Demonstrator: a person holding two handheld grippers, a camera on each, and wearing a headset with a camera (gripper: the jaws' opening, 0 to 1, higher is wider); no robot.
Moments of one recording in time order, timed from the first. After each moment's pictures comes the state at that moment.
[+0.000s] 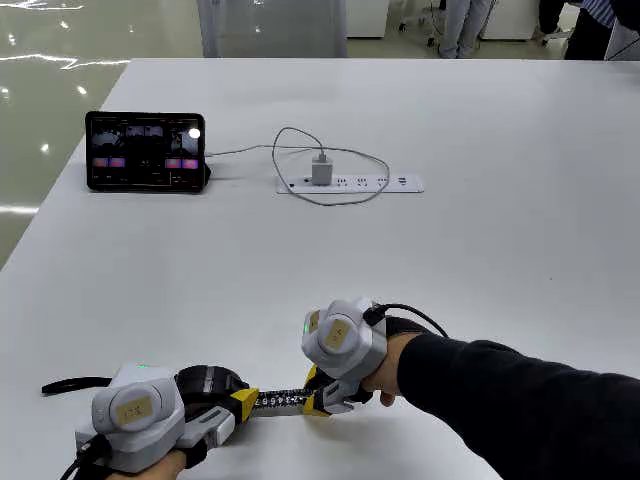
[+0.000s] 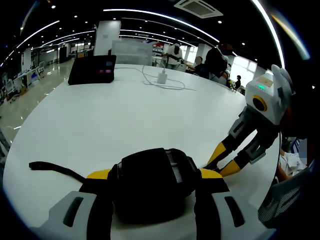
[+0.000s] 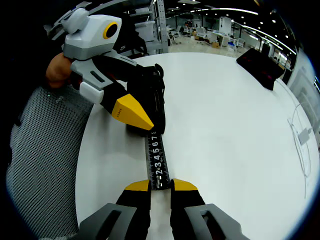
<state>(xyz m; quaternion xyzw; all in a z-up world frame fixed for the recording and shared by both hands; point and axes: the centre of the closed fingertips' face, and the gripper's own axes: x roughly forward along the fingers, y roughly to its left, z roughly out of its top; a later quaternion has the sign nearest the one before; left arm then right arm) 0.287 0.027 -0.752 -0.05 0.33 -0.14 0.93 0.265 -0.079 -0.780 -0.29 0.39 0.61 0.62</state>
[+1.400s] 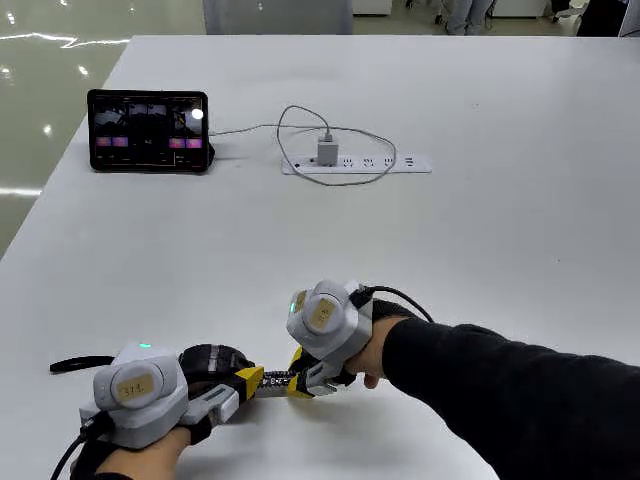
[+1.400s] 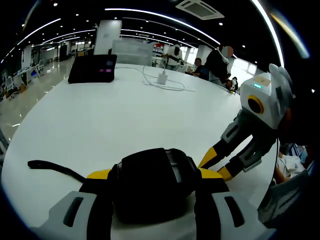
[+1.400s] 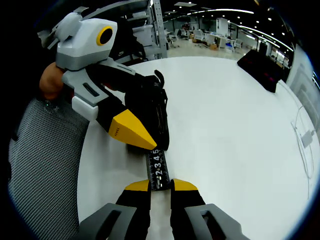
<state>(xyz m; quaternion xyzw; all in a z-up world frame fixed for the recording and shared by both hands) 0.289 0.028 -0.751 -0.06 0.33 -0.14 0.93 0.263 -0.052 -0.780 -0.27 0.38 0.62 0.63</state>
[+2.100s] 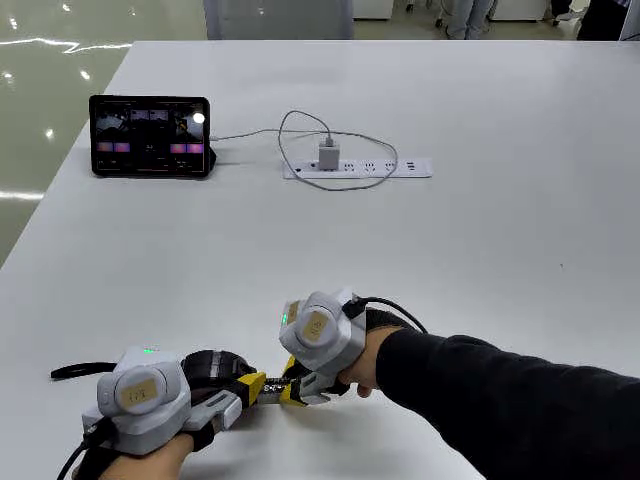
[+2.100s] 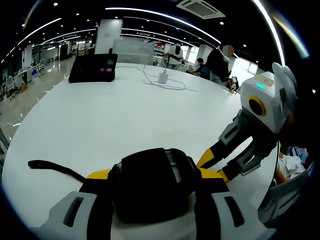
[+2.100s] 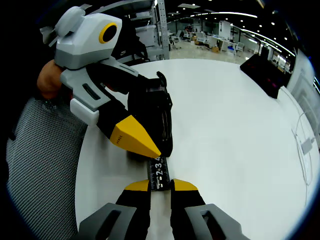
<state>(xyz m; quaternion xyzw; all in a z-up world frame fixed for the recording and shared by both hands) 0.289 0.029 -0.752 -0.06 0.33 -0.13 0.93 0.263 -0.042 -0.781 -0.28 0.37 0.62 0.63</state>
